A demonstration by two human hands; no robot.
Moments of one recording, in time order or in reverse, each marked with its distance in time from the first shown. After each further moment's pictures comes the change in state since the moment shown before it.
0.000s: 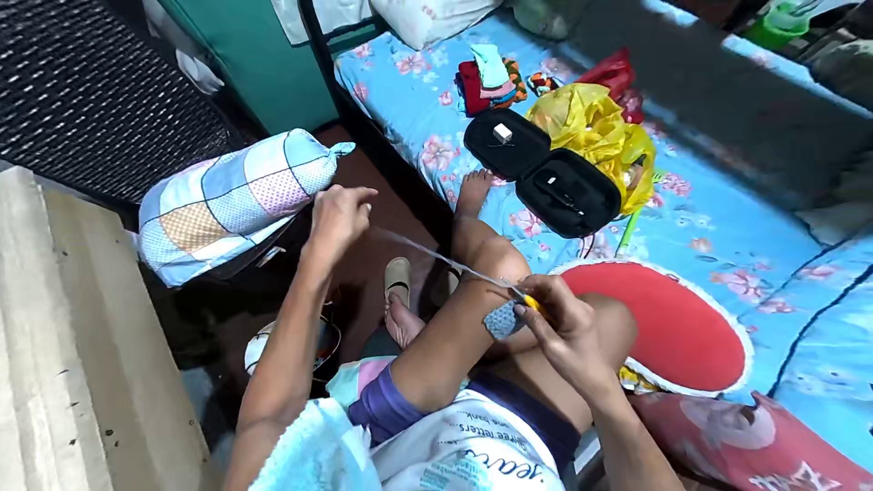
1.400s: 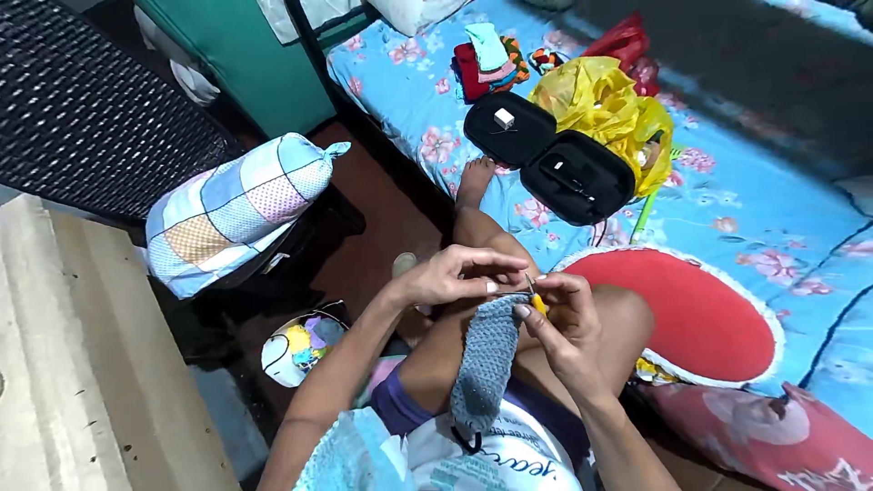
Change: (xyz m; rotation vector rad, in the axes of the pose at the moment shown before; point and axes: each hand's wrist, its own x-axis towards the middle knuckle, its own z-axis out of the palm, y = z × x) left_hand 0.088 -0.088 0.128 -0.923 -0.611 0.886; right_hand -0.002 0.009 0.024 0.505 0.212 -0.025
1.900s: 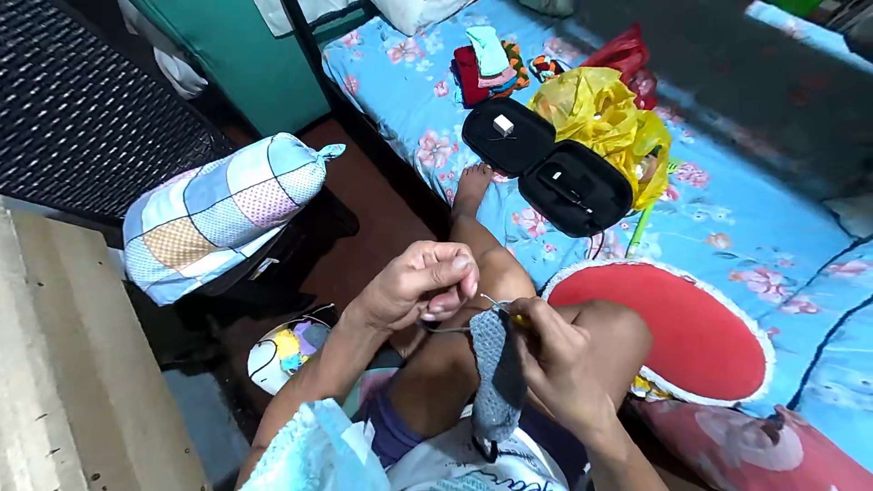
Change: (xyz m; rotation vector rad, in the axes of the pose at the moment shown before) left_hand -0.014 0.035 -0.011 -0.624 0.124 -0.004; right_hand 0.021 -0.019 0.009 -0.851 -0.171 -0.141
